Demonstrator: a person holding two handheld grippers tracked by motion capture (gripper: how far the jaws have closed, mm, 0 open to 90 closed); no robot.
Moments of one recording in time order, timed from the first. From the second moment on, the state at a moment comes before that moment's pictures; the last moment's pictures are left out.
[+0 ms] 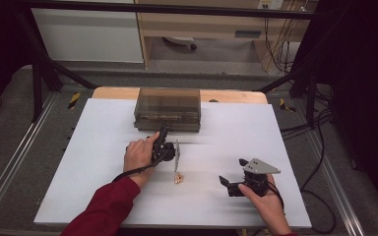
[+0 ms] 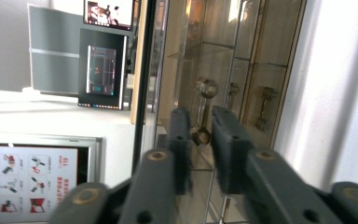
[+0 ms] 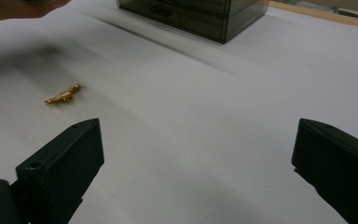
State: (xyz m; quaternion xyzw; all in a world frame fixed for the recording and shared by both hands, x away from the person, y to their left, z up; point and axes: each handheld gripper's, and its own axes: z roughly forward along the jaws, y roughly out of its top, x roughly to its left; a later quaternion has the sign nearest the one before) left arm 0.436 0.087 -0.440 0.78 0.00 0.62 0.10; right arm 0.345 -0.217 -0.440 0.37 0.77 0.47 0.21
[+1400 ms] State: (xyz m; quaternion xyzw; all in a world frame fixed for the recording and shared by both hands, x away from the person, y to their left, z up) left arm 0.446 0.165 -0.358 0.85 0.15 0.40 0.31; right arm 0.346 -0.213 -0.442 0.37 0.79 0.44 0.23
